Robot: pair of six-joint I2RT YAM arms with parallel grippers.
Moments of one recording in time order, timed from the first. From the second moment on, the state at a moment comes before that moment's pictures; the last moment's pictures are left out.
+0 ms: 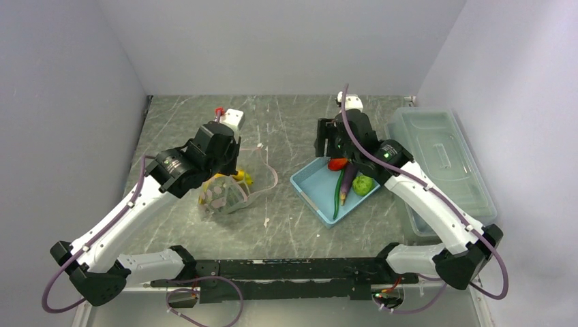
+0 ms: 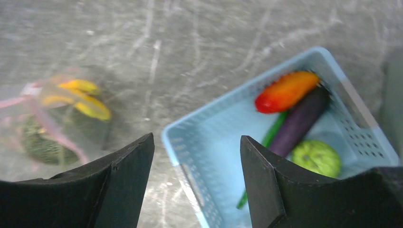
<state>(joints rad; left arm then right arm) -0.73 1.13 1.35 -0.92 -0.33 -0.31 0.71 1.24 1.36 -0.68 0.29 0.43</state>
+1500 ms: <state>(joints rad) -0.73 1.07 1.30 -0.90 -0.25 -0.29 0.35 1.51 1.12 -0.89 0.36 0.37</state>
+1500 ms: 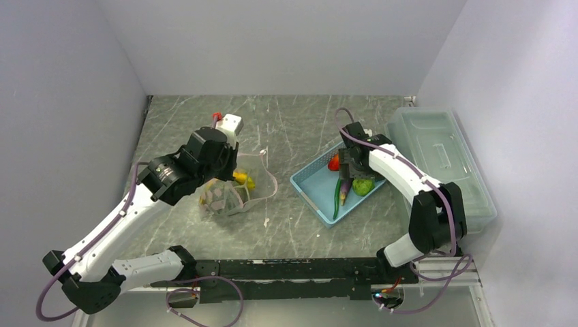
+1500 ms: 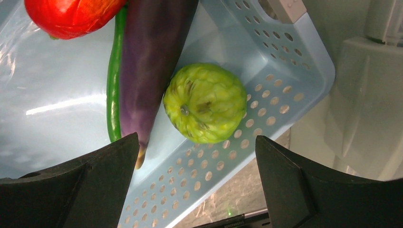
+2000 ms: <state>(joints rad) -0.73 1.03 1.28 -0.90 -0.25 -0.28 0.30 1.61 1.06 -0.79 0.36 0.34</state>
